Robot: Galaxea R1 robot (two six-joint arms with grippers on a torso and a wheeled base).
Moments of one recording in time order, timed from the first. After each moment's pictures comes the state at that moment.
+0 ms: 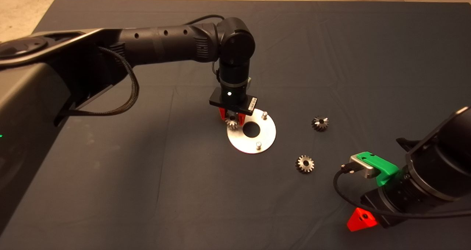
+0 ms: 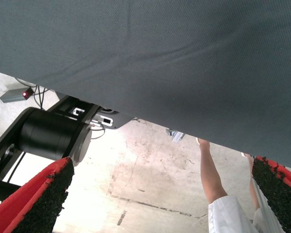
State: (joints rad) left arm -0.40 2.96 -1.59 0.14 1.52 -1.03; right arm 0.31 2.23 -0.47 -0.04 -1.53 1.50
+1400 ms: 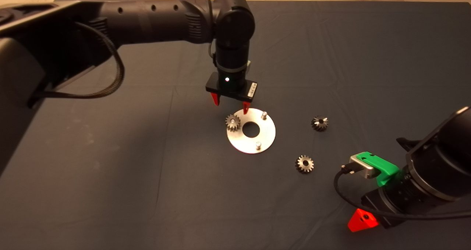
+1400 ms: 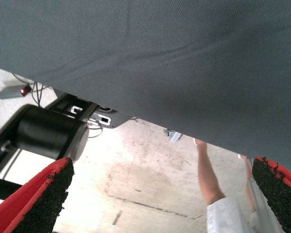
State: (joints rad) left arm -0.50 2.86 -1.41 0.15 1.52 -1.16; right arm 0.32 2.22 -0.47 -0.04 -1.53 1.44
